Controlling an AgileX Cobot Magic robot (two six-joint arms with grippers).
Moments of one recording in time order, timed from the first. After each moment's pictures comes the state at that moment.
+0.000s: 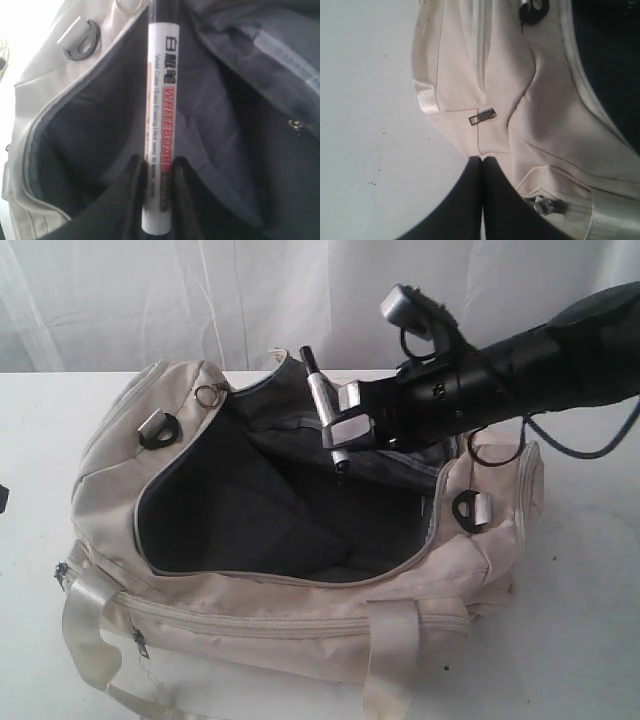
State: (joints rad) left arm 0.17 0.98 -0.62 -0.68 0.62 0.86; right arm 0.29 1.74 -1.15 1.21 0.80 -0.95
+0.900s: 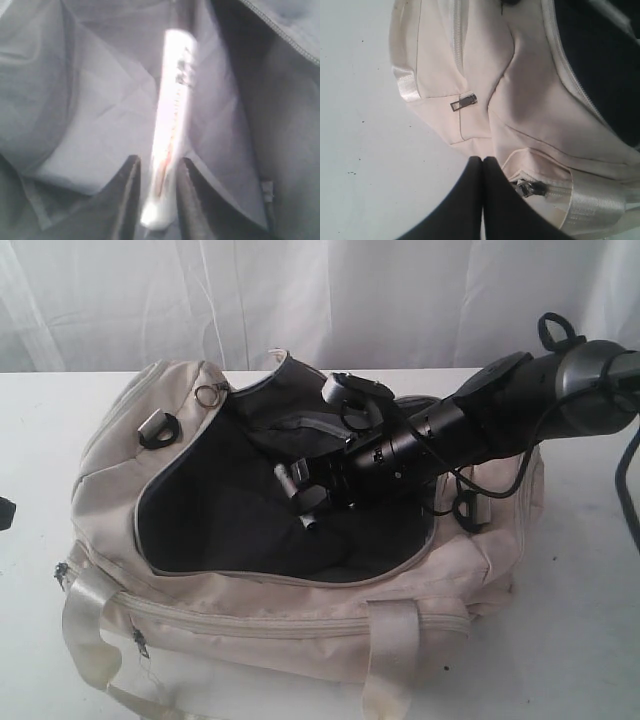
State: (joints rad) left arm 0.17 0.98 -0.62 -0.68 0.69 0.86; right arm 0.39 1.93 -1.18 1.18 0.70 -0.95
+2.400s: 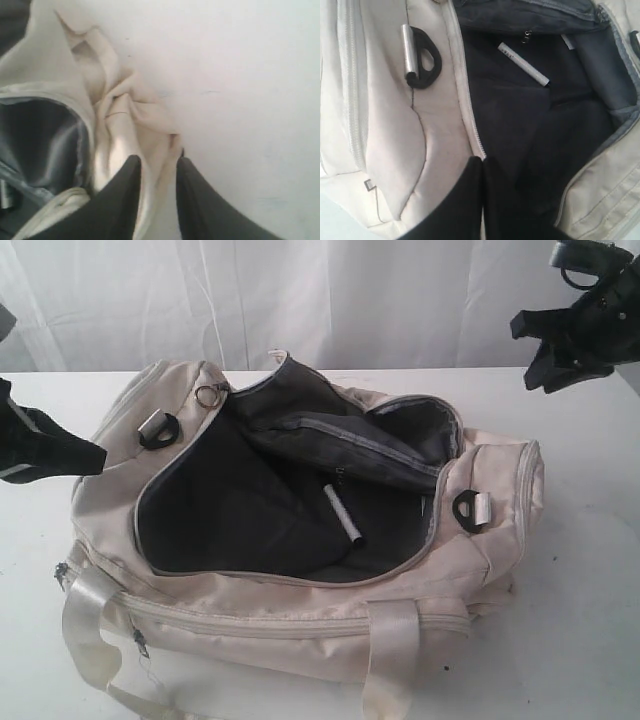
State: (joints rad) left arm 0.07 1.23 -0.83 -0.91 0.79 0.96; right arm -0.09 1.95 -1.71 0.38 1.03 -0.29
